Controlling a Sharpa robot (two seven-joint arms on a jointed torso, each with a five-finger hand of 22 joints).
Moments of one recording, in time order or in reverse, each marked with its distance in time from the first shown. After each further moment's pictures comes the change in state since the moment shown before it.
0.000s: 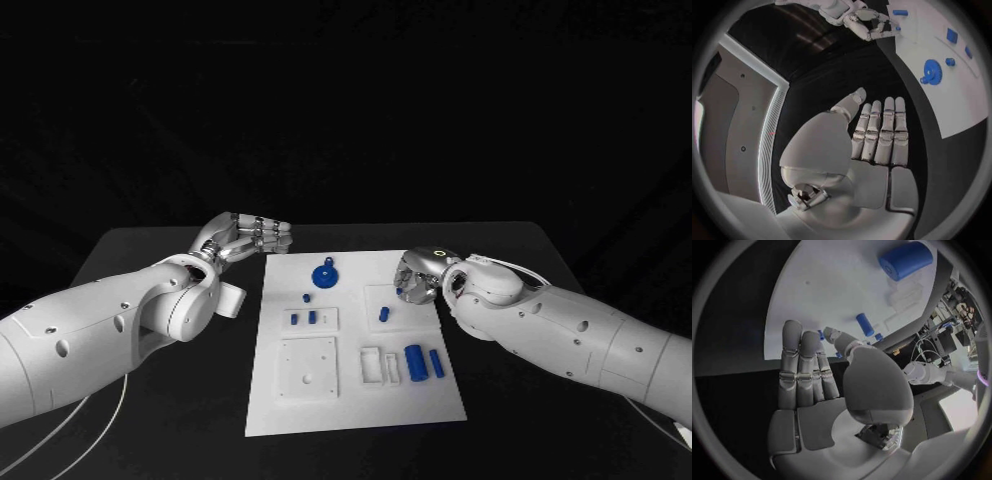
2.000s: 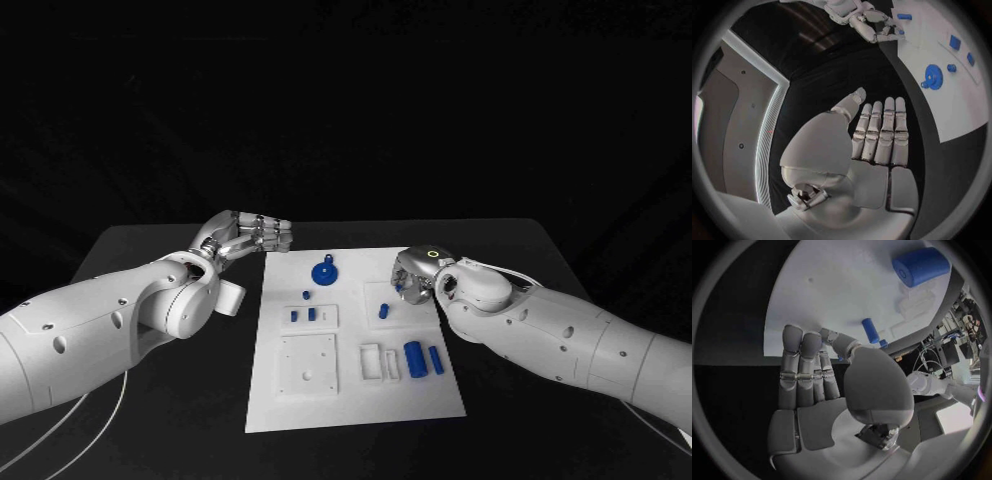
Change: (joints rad) left arm 0.000 -0.004 0.000 0.003 0.019 0.029 -0.009; left_hand 0.003 0.010 -0.024 -0.001 0.000 -0.003 0.004 0.000 0.000 -0.021 0.014 0.000 0.000 -0.004 0.004 0.000 0.000 0.000 0.003 0.004 0.004 -0.056; right arm -0.007 0.029 -0.023 -0.012 -0.103 -0.048 -0.061; right_hand -0.003 -0.001 0.147 -0.055 -0.057 0.059 -0.014 0.003 0.000 0.087 -0.021 -0.005 0.000 -0.009 -0.013 0.032 0.011 0.000 0.004 -0.014 -0.025 0.216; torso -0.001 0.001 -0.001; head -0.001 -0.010
